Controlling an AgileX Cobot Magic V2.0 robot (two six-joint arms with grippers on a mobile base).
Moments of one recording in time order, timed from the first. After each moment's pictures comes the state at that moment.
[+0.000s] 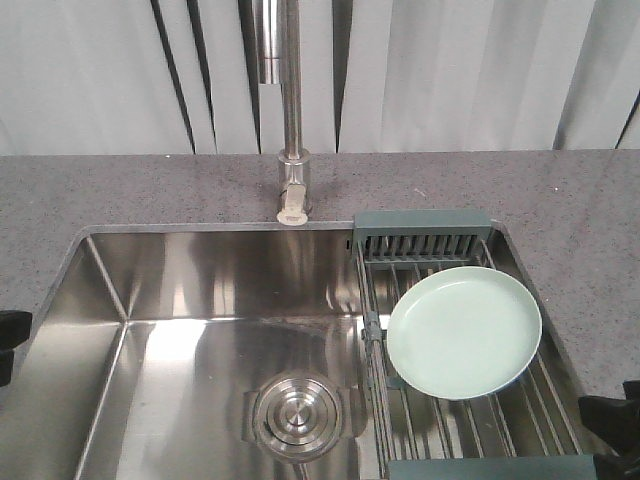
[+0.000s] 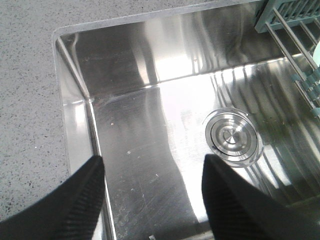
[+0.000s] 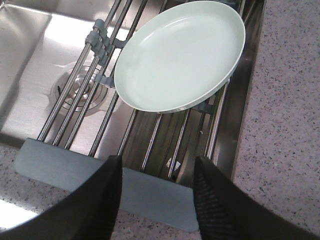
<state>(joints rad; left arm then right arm) -0.21 0.80 -0.78 -0.06 0.80 0.01 0.25 0.66 -0.62 0.10 0.85 -0.07</state>
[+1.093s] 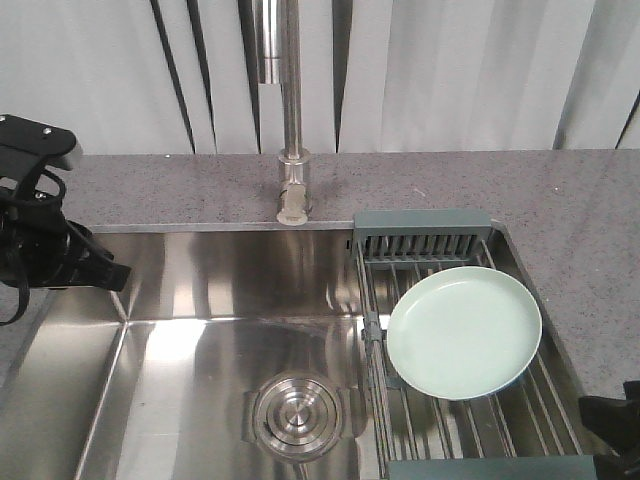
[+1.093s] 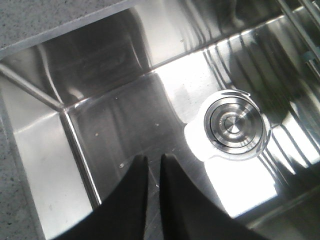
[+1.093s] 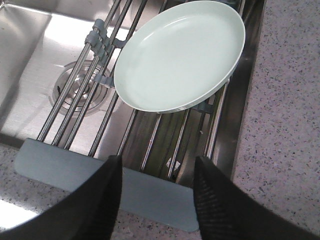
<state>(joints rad) -0.21 1.32 -1.07 -0.17 0.79 0.26 0.25 0.66 -0.62 0.10 0.85 -0.07</state>
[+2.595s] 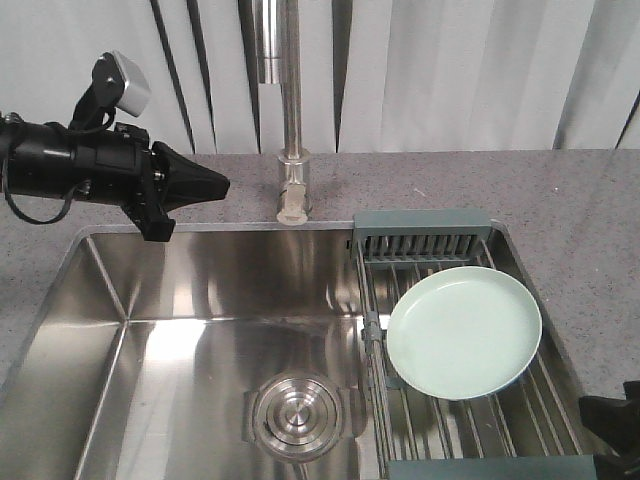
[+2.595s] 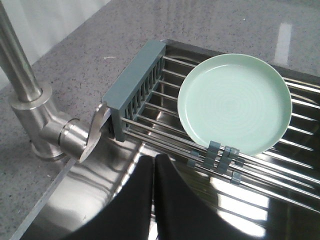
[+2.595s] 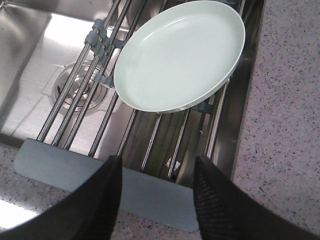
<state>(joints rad) -0.08 1.68 -1.30 -1.24 1.00 1.63 0.25 0.66 -0.62 0.10 0.85 -0.07</state>
